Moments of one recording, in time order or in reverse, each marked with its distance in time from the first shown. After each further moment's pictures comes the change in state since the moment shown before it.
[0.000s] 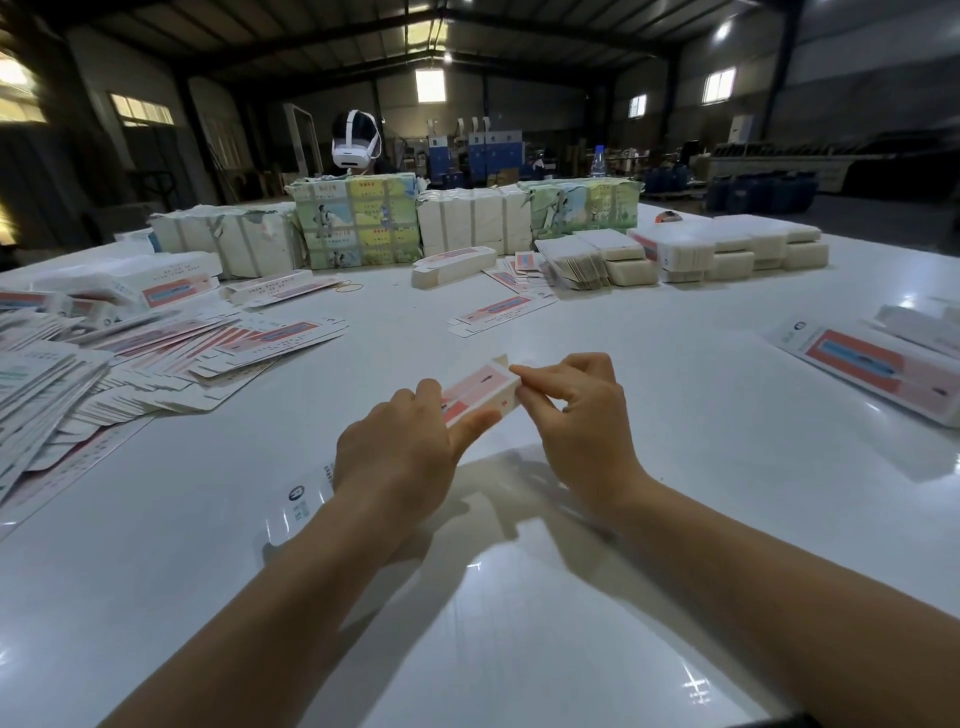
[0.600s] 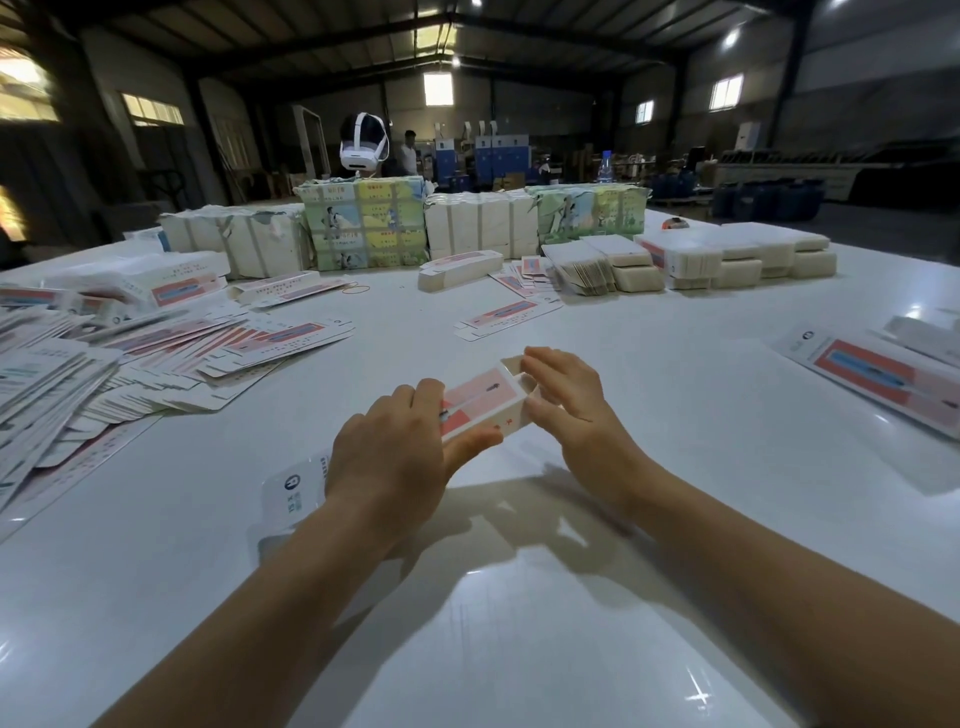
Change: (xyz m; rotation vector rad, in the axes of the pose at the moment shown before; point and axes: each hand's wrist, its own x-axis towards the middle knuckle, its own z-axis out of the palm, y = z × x) left_hand -0.005 -0.005 0.000 -0.020 0.098 0.092; right_hand 0.005 0.011 -0.015 0.163 -0.452 0.133
